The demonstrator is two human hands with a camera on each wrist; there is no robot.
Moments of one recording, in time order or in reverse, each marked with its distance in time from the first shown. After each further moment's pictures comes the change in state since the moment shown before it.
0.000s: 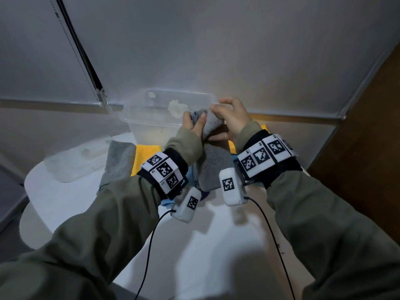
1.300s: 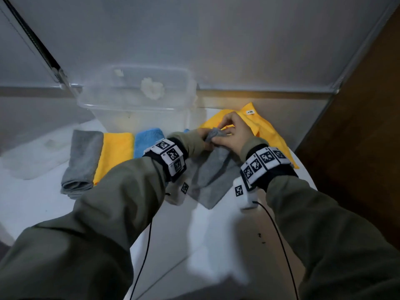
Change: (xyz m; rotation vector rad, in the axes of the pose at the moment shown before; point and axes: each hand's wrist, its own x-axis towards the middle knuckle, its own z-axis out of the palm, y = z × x) left_hand 0.042 -0.059 0.085 0.569 -0.808 -0.016; right_hand 0.041 0.111 -0.104 -0.465 -0.016 -0.169
